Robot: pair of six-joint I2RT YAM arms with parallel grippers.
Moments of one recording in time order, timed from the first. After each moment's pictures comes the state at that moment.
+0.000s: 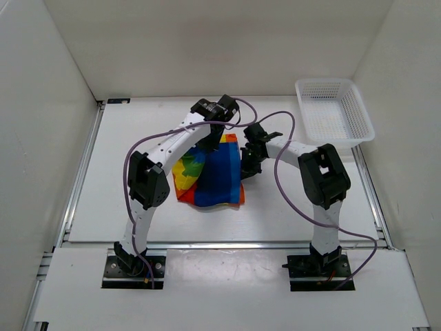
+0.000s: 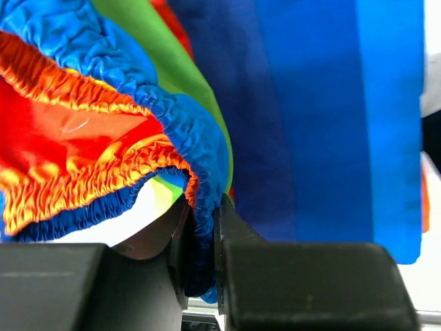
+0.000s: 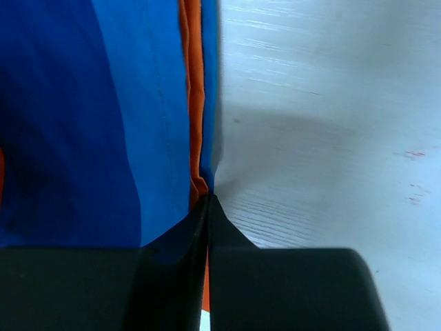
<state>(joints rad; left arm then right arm) -0.68 2.14 2.16 -1.31 -0.37 -0.28 0.52 2.01 1.36 -0.57 -0.26 0.54</state>
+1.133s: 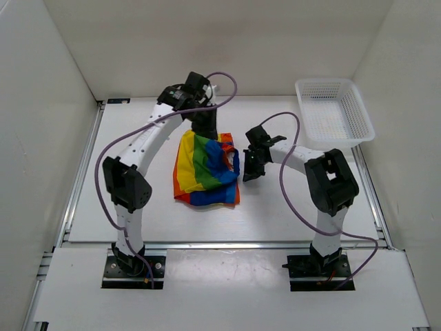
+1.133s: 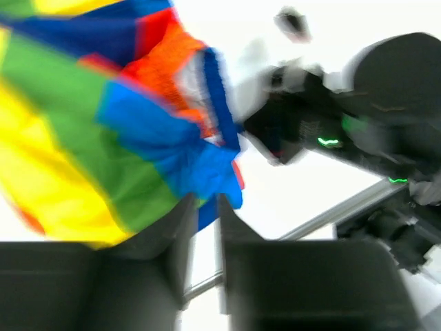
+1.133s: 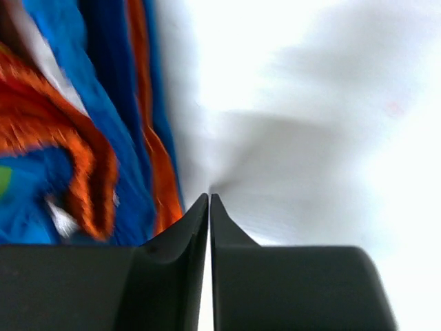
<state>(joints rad) -0.53 2.02 2.17 -1.14 0.23 -0.34 0.53 1.93 1.28 -0.53 -0.20 0.54</state>
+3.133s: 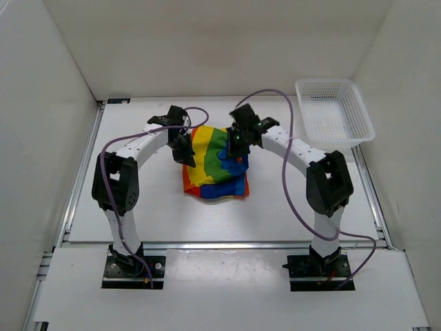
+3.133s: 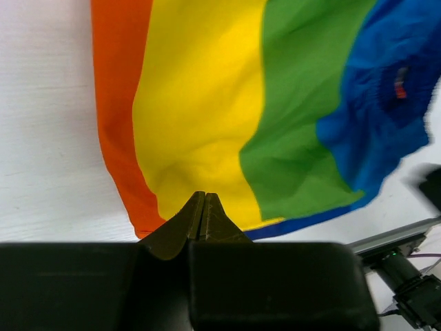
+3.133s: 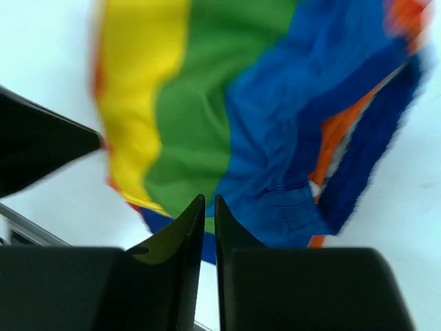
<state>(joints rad) -0.34 1.88 1.50 -0.84 0.24 -0.48 0.61 1.91 1.63 -0.66 -0.18 0.48</state>
